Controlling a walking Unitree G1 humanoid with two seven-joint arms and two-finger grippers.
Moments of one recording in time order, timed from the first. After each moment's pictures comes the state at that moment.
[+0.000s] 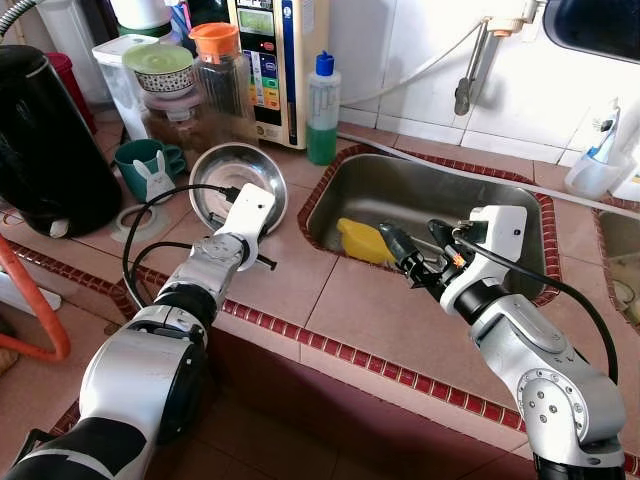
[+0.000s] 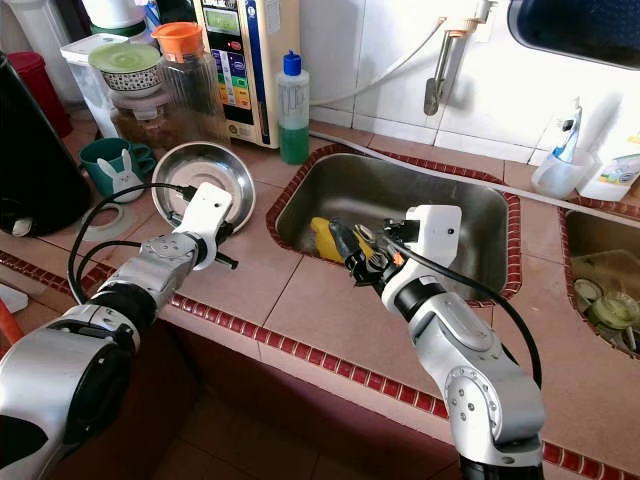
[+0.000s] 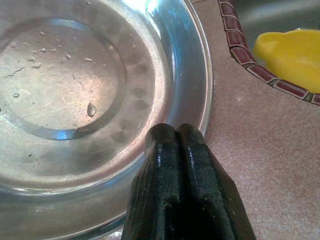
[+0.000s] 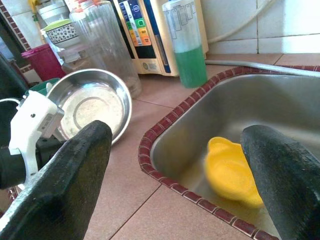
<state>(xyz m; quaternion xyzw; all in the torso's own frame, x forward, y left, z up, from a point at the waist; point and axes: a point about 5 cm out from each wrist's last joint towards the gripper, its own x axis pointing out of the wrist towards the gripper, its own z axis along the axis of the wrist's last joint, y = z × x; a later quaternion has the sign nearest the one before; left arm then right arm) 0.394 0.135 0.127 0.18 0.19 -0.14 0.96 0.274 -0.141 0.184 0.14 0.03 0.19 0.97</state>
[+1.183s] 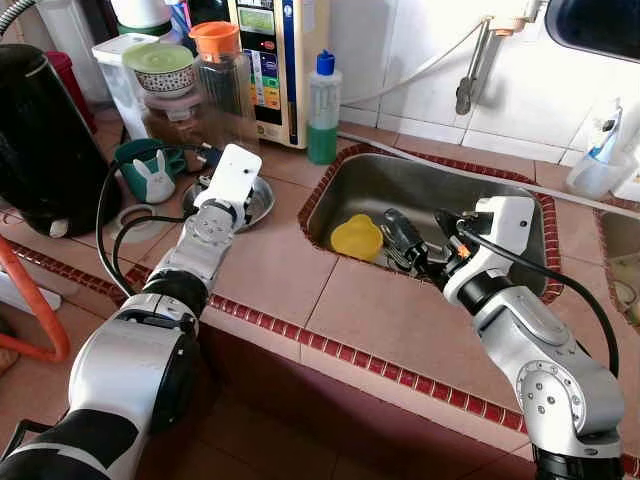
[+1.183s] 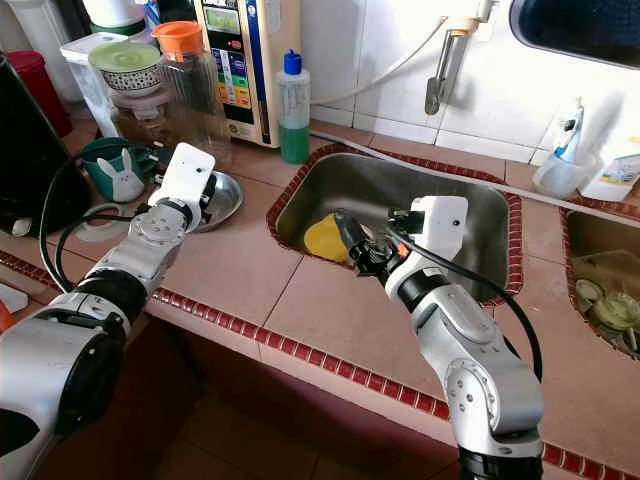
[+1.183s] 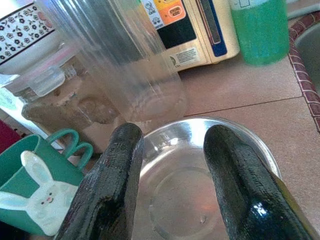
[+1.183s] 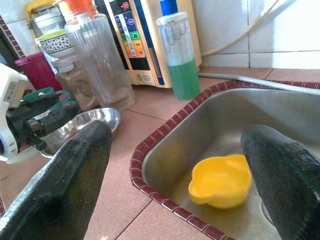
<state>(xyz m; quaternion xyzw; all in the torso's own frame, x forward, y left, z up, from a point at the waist) 0.408 0.146 0.172 0.24 0.04 -0.03 0.97 0.280 -0.144 0.190 0.13 0.01 0.18 0.97</state>
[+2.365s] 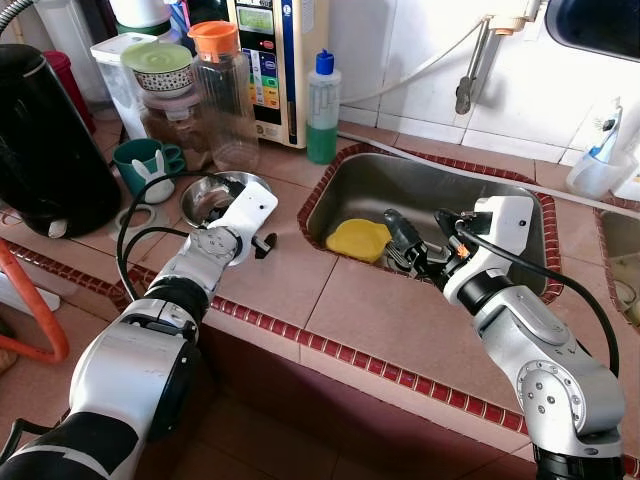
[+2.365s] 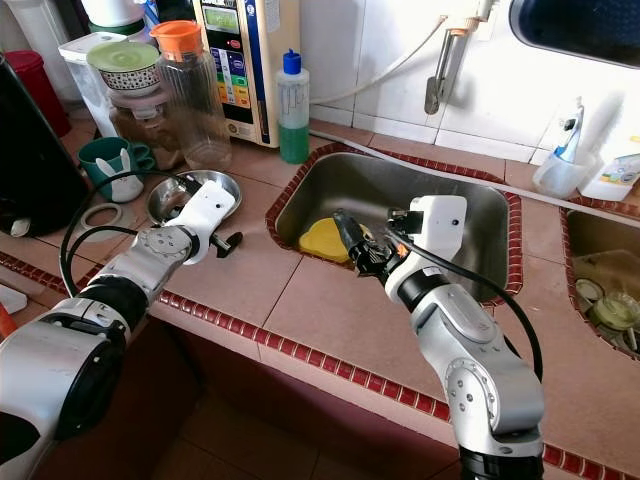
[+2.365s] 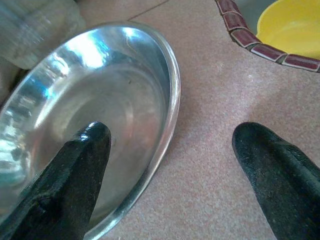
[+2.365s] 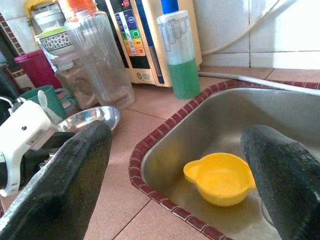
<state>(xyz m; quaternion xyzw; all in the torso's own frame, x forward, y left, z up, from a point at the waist) 0.396 0.143 0.134 0.27 0.19 -0.17 0.93 0.280 -0.143 0.190 0.12 0.01 0.19 0.97</state>
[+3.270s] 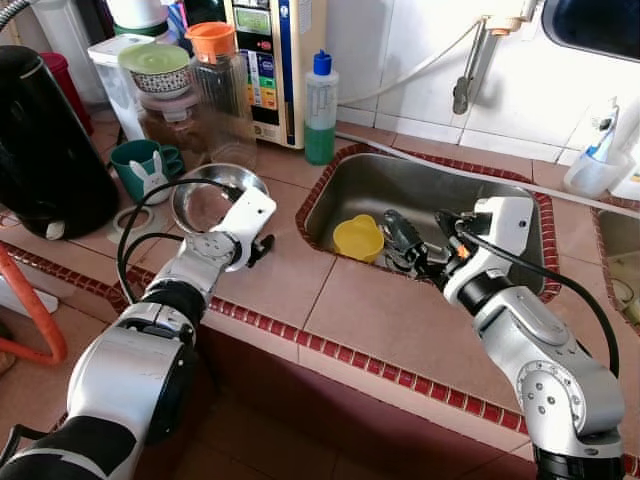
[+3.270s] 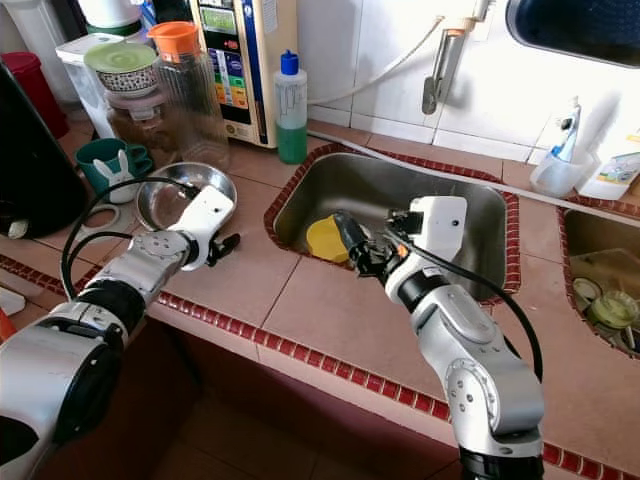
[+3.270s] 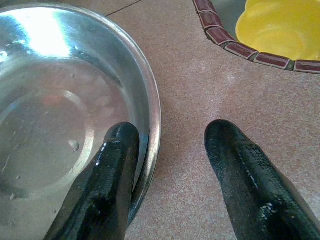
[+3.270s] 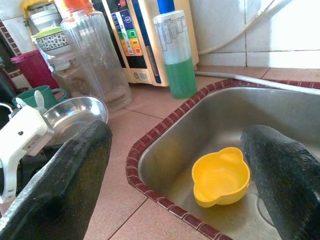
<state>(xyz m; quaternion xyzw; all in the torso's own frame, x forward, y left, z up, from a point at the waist) 0.393 0.143 0.128 0.25 0.20 -0.19 0.93 0.280 -0.144 0.190 0.12 0.01 0.18 0.98</state>
